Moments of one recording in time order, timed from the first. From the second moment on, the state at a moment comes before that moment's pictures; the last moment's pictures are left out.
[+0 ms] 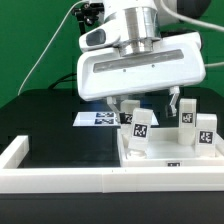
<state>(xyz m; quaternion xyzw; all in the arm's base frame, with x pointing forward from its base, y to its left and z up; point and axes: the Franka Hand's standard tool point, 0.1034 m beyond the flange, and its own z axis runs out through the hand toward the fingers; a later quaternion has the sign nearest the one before) 0.590 0.017 0.086 -0.99 0.03 -0.15 0.07</state>
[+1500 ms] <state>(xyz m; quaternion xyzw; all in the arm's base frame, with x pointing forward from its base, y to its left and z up) 0.594 0.005 0.086 -1.00 0.05 -0.04 0.07</state>
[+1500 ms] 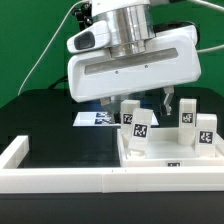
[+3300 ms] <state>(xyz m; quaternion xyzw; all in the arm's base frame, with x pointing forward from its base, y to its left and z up) 0.594 0.006 0.082 -0.95 0.29 -0.03 0.07</state>
